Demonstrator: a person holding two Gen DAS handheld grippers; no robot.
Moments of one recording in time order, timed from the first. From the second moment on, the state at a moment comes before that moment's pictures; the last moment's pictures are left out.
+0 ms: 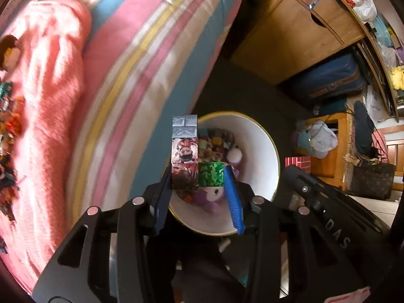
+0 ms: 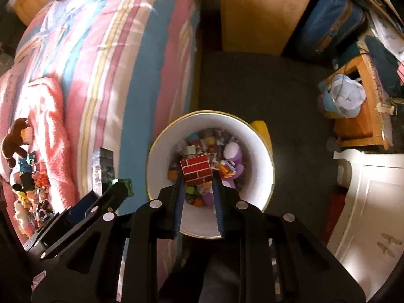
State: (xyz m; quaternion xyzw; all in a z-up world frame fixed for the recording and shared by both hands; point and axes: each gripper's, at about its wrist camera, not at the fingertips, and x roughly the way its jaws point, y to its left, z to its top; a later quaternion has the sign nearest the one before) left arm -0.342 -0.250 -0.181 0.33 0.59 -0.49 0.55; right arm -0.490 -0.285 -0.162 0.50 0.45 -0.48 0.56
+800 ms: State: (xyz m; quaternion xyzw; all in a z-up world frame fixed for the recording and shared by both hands) left arm -0.323 -0.234 -0.183 0.28 0.62 -0.49 0.55; right arm -0.467 -0.283 -0.148 0.44 0.47 -0.50 0.57
